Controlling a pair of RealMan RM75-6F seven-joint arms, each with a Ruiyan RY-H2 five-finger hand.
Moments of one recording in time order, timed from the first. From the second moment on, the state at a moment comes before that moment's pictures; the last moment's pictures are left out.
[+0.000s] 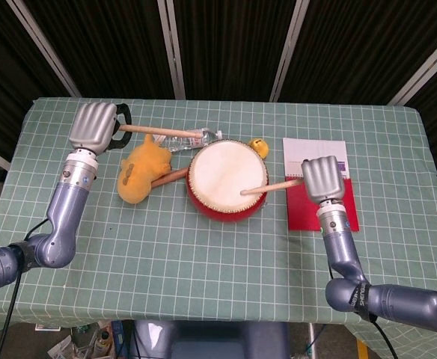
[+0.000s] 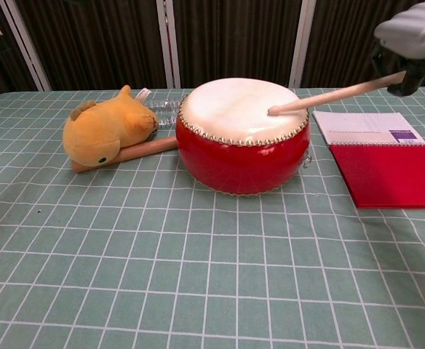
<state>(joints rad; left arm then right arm) -1.02 -1.21 -0.36 -1.58 0.63 1.04 0.47 0.92 -1.32 0.15 -1.66 -0.61 1.27 -1.01</state>
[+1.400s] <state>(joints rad) -1.38 -1.47 -0.25 -1.35 -0.12 0.96 1.32 0.70 -1.08 0.20 -1.77 -0.66 1.23 -0.66</state>
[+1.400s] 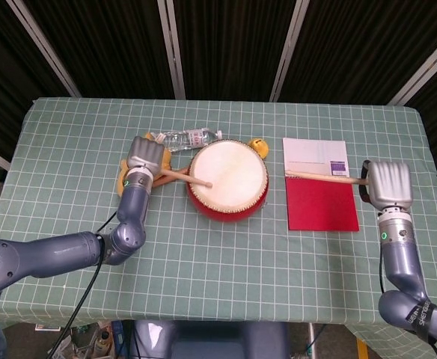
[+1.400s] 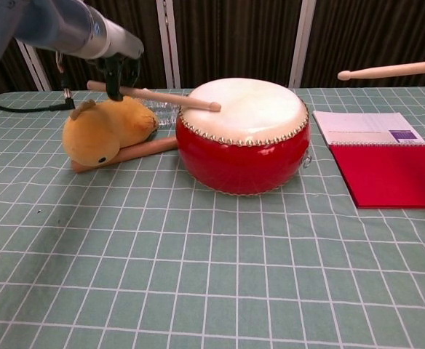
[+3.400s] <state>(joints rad) -1.04 -1.07 -0.34 -1.63 0.41 0.96 0.54 0.88 -1.47 0.18 -1.46 -0.57 1.31 -1.03</state>
